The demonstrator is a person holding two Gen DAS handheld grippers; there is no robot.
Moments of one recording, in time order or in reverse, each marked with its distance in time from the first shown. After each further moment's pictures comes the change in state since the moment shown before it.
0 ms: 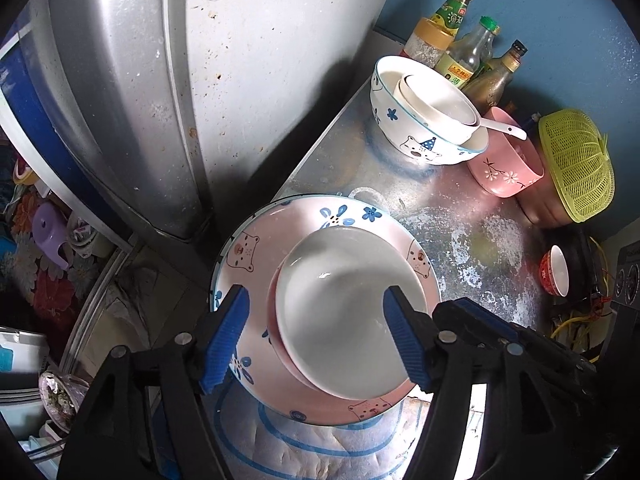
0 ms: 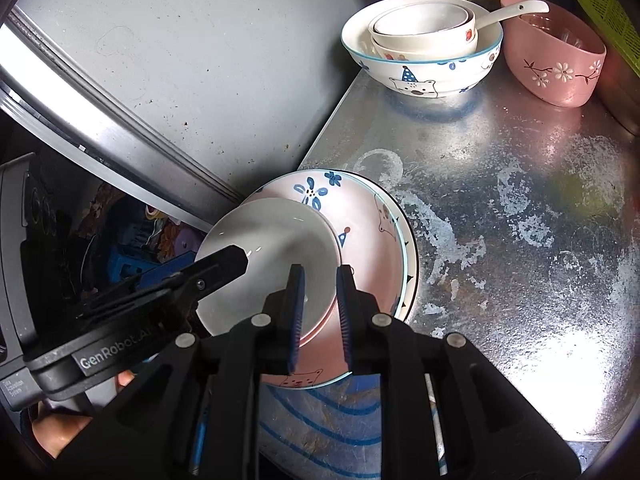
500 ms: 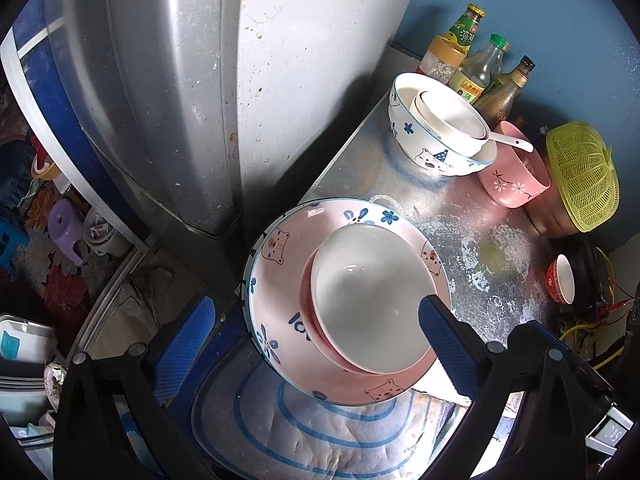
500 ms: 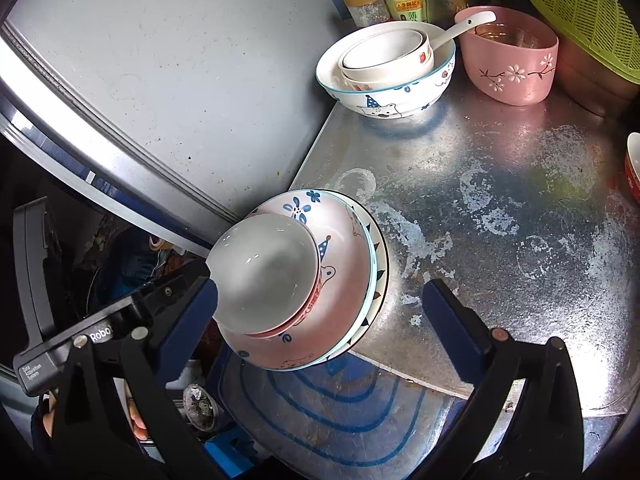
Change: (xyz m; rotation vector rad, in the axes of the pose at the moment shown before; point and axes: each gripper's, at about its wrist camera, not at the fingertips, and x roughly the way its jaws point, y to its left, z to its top) left arm -0.025 0.011 -0.012 -0.026 -0.043 0.049; right arm -0.044 -0.019 -0.020 0.093 -0.089 0.005
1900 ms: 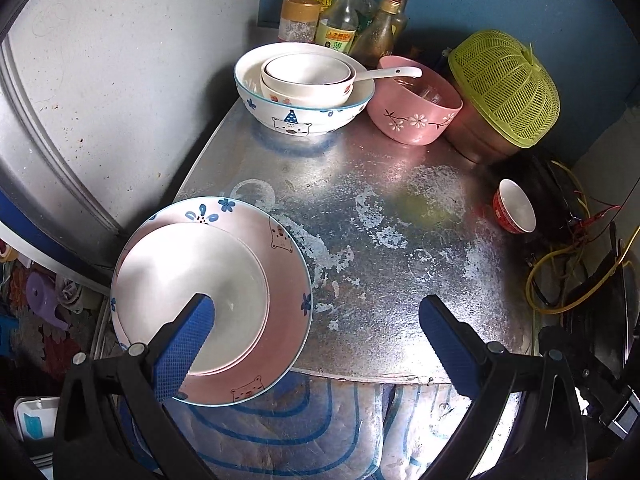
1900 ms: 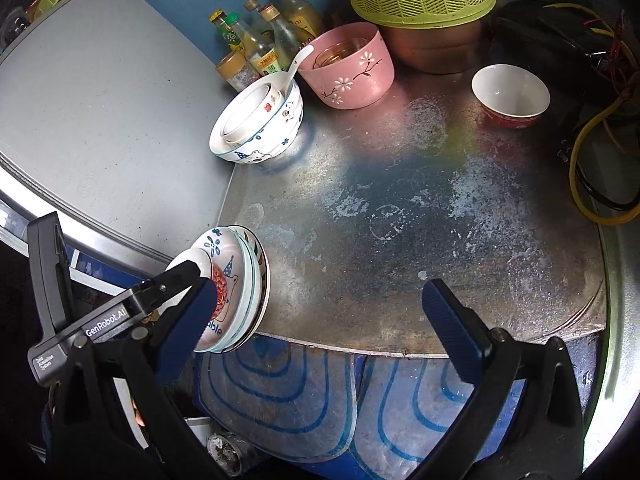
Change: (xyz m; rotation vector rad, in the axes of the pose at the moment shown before) left arm 0.012 -0.130 -0.019 0.309 0.059 -0.114; right arm -0.096 -0.112 -0.044 0.298 -0.162 -0.096
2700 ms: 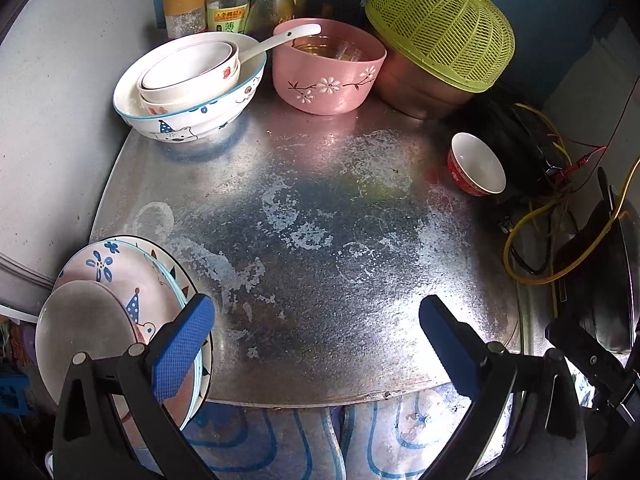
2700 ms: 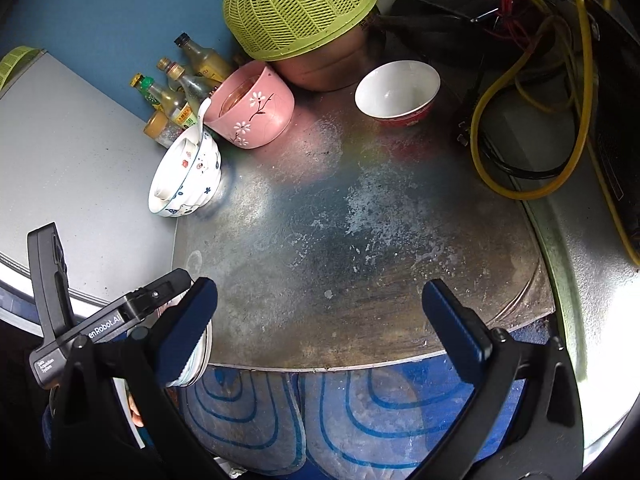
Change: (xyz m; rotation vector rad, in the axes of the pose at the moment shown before) left arm 0.049 -0.087 0.018 0.199 0.093 -0.071; right arm -0.029 -0.085 0.008 0.205 -0.071 -0.100
